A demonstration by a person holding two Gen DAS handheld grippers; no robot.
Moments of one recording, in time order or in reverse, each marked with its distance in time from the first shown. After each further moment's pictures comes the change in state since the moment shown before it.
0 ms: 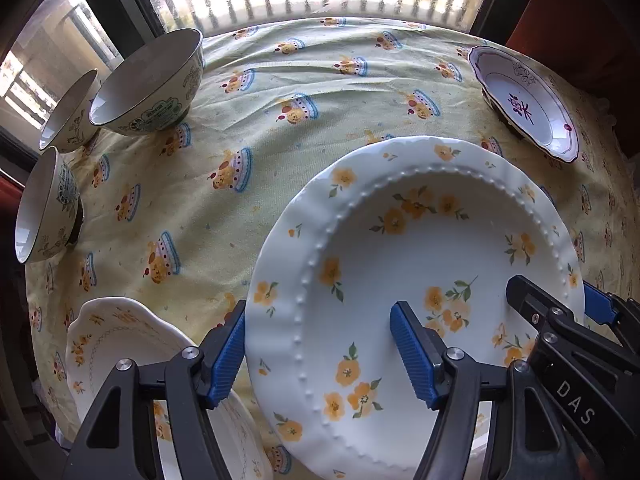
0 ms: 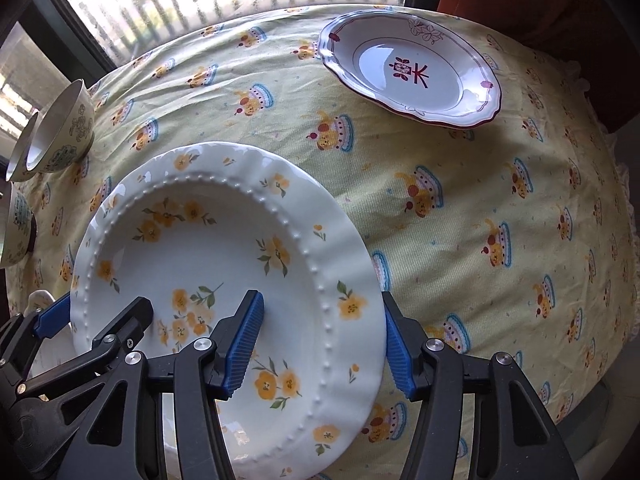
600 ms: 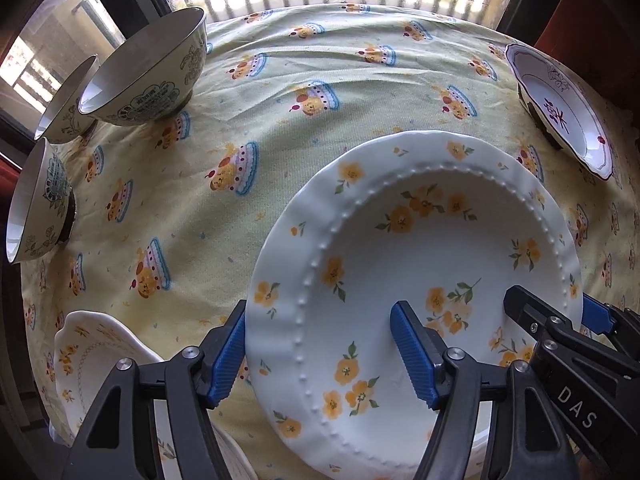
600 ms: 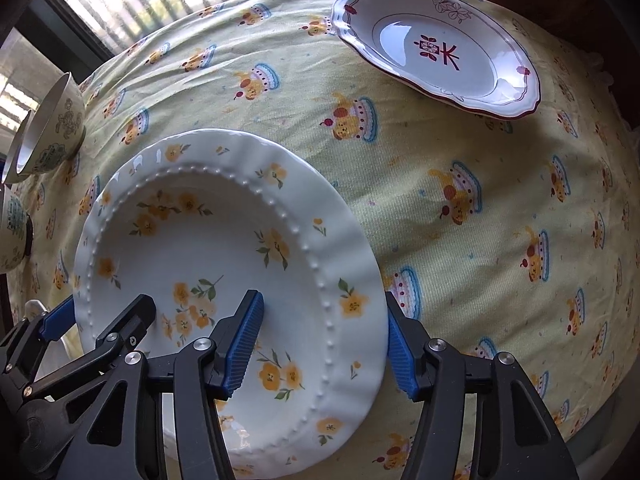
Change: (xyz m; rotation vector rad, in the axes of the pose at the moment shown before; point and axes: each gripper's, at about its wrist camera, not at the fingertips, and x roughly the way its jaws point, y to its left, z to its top) left arm 0.031 -0.010 -0.002 -0.052 0.016 0.049; right arm 0.042 -0.006 0.015 -0.012 0.062 0.060
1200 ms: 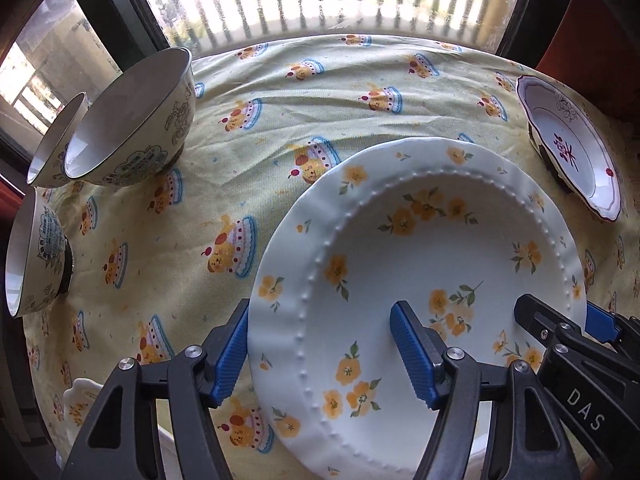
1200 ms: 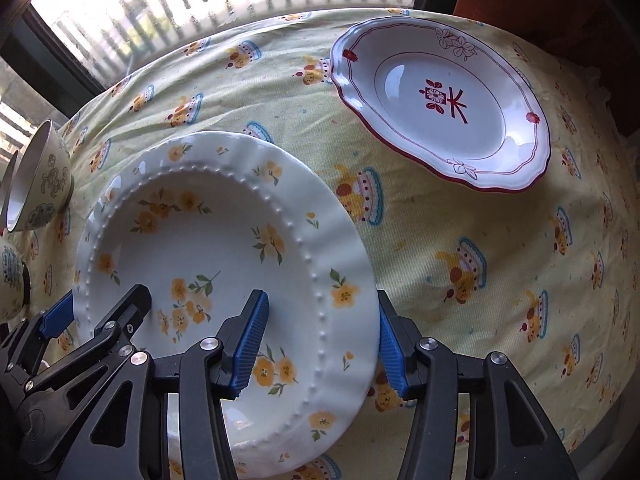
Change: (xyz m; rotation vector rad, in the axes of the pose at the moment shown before) left arm 0.003 0.003 0.029 0.030 -0.080 0.006; right arm 0.001 0.008 0.037 0.050 -0.046 -0.024
